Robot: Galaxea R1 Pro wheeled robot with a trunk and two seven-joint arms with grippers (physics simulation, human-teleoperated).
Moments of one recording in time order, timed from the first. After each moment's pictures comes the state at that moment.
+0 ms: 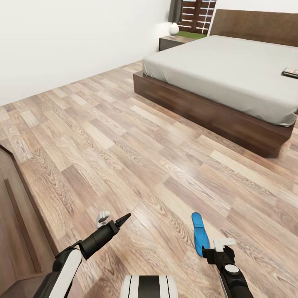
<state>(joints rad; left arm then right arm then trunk) -0.23 0.00 0.01 -1.33 0.76 0.56 -0.46 -0.22 0.07 -0.24 -1.08 0.35 0.29 0.02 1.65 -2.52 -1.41</state>
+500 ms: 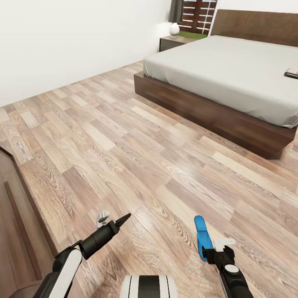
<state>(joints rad) -0.23 0.00 0.01 -1.33 0.76 0.56 -0.46 -0.22 0.07 -0.24 -1.07 0.35 0.28 0.02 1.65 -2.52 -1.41</state>
